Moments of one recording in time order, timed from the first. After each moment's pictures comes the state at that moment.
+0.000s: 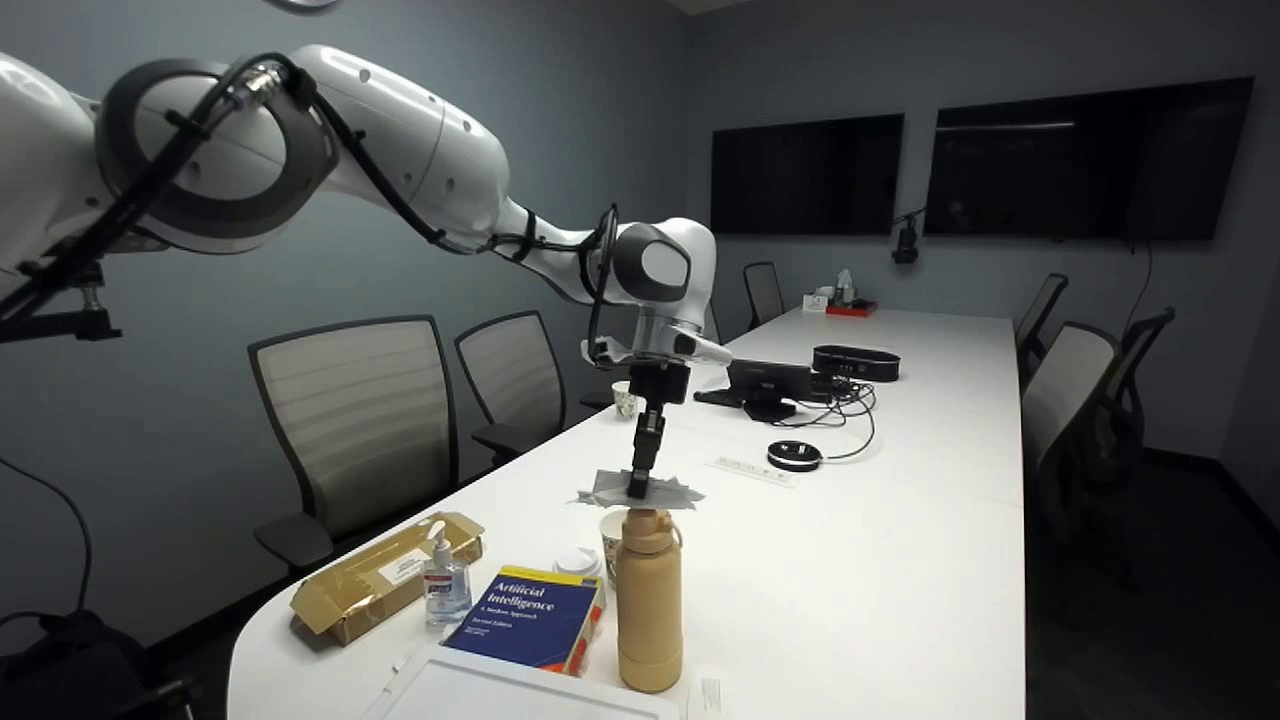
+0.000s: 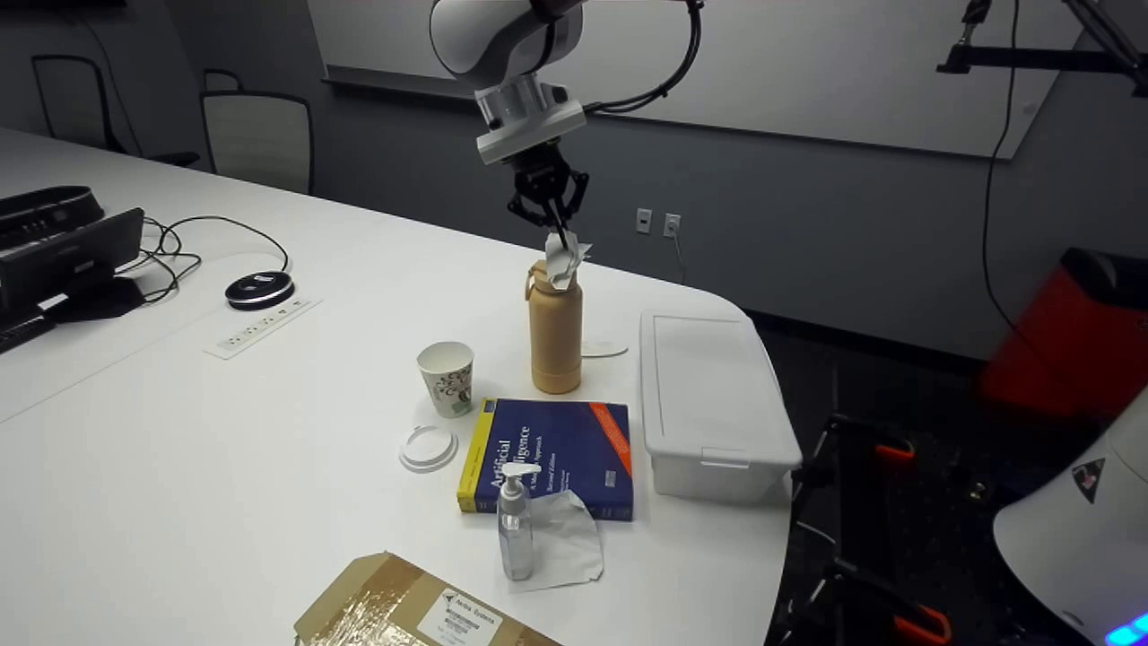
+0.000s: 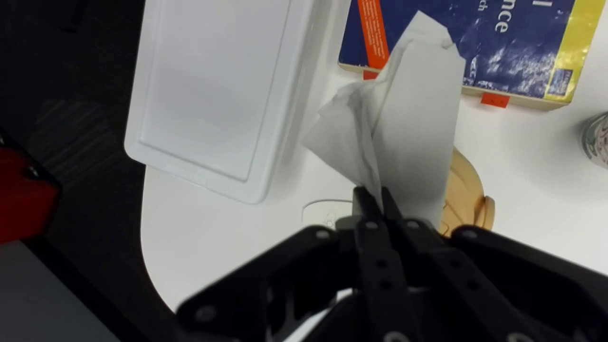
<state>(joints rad) -0.13 0.81 -0.21 -1.21 0.01 1.64 0.70</state>
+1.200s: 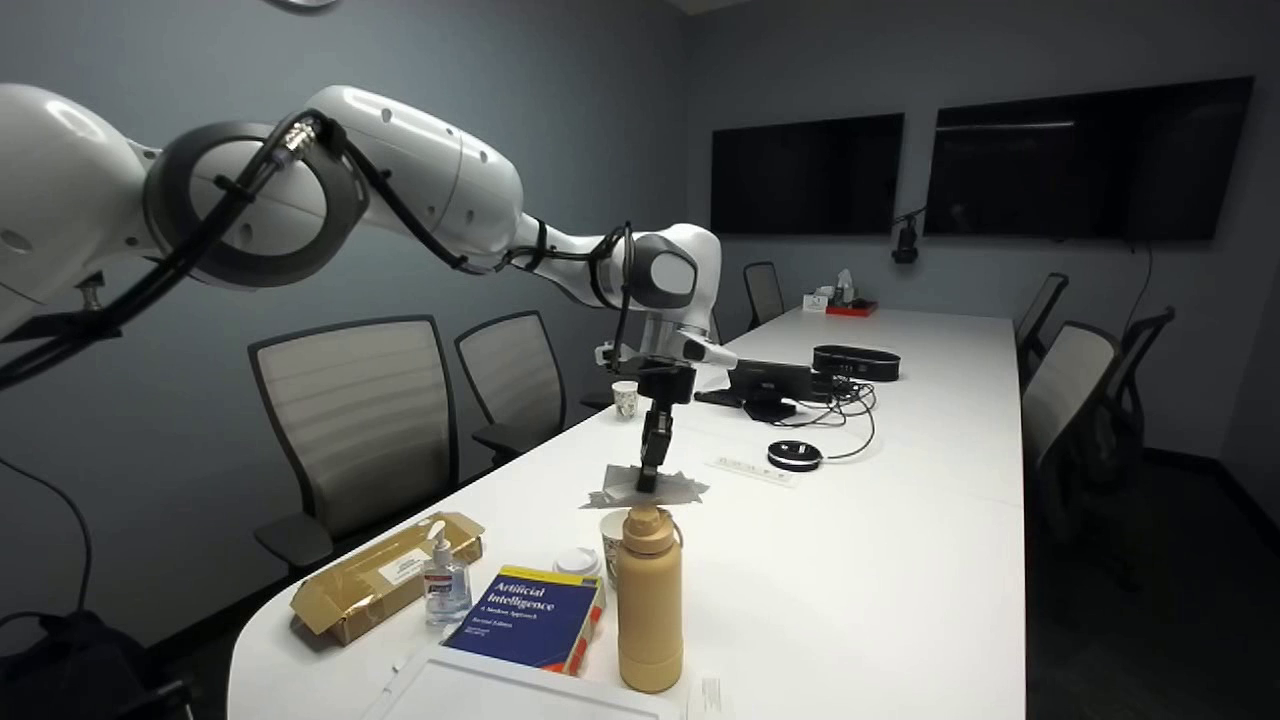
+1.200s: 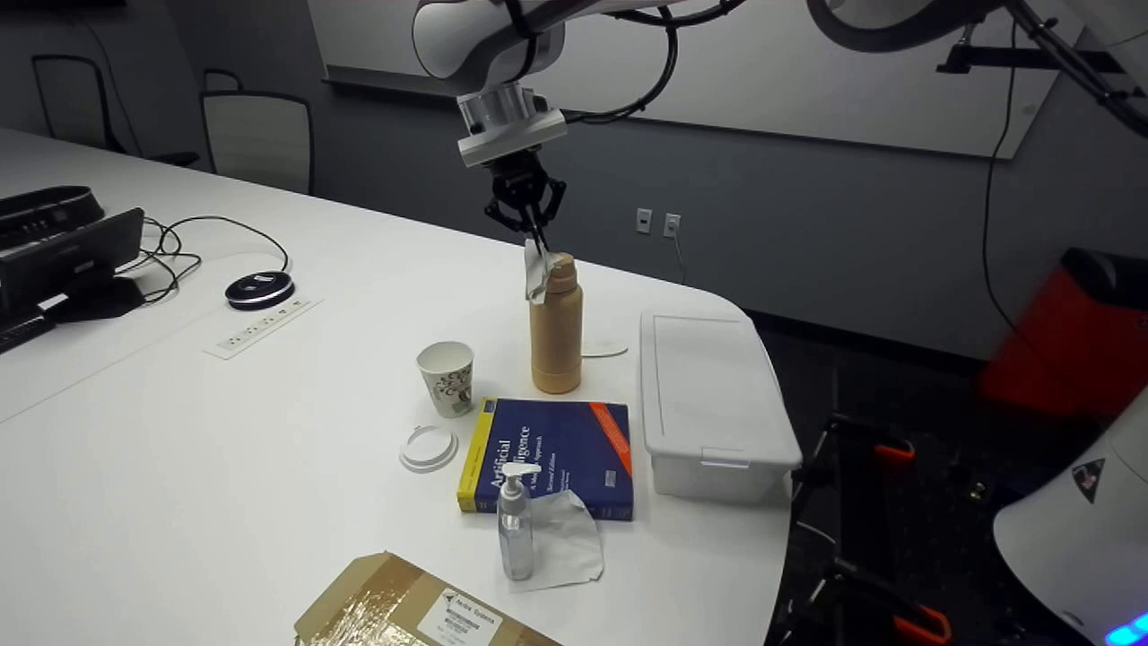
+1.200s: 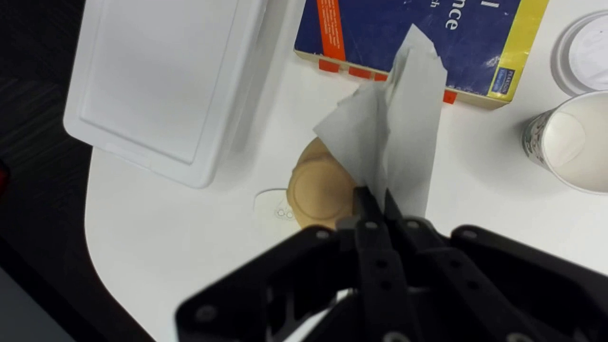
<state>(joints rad) -0.16 0.91 -0.18 -1.05 0.05 1.64 0.65</state>
